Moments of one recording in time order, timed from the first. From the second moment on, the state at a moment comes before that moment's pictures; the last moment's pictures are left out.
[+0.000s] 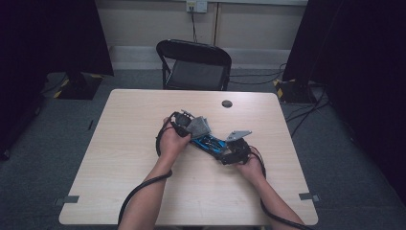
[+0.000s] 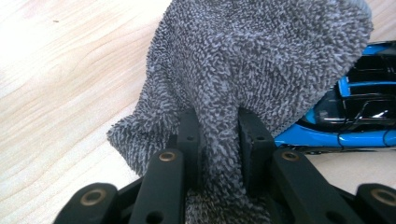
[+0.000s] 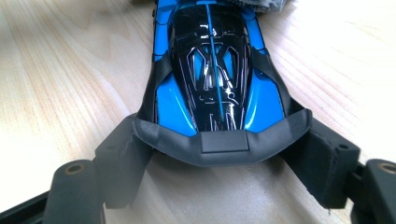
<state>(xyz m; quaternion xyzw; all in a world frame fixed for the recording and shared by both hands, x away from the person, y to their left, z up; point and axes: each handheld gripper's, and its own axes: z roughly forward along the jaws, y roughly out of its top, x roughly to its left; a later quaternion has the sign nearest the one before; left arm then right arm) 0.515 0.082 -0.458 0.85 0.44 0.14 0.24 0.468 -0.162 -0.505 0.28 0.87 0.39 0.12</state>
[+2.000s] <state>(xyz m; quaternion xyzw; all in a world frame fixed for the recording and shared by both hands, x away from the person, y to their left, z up) 0.484 0.119 -0.414 0.82 0.46 0.14 0.30 0.466 -0.163 -0.505 0.29 0.87 0.39 0.12</state>
